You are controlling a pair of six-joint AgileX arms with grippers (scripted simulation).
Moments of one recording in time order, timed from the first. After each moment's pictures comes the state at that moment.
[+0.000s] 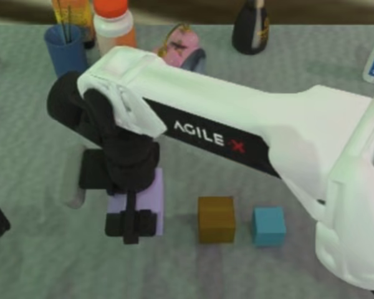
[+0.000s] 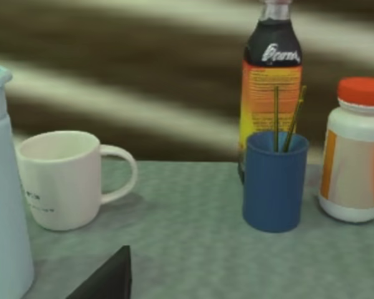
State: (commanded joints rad) left arm 0.02 0.00 0.00 0.00 0.00 0.00; right arm 0.95 2.49 2.27 -1.34 0.00 -0.60
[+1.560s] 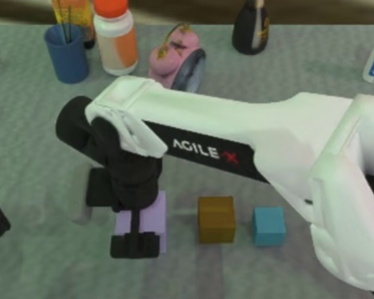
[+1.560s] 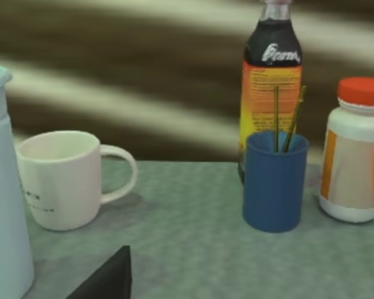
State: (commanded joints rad) left arm 0.02 0.00 0.00 0.00 0.00 0.00; right arm 0.96 2.49 2.12 -1.20 0.00 -0.60
